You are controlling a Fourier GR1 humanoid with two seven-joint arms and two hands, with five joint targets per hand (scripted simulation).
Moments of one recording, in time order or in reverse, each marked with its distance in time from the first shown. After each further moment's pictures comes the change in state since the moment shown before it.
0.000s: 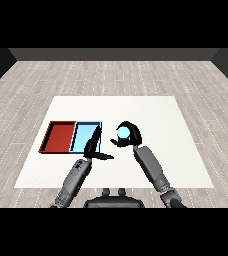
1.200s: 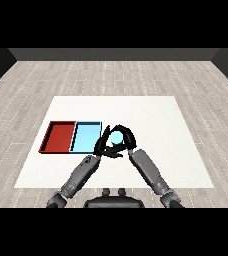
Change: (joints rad) left arm -0.171 0.001 -0.180 0.211 0.175 0.143 -0.047; right arm 0.022 0.013 0.129 -0.083 0.006 -0.037 0.007
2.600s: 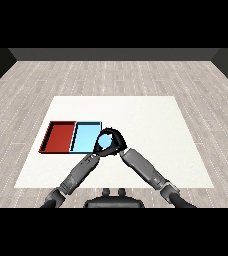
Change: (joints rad) left arm -0.055 0.040 -0.062 0.063 -0.121 0.233 -0.007; right arm -0.129 -0.027 0.228 0.068 -0.123 -0.145 -0.024
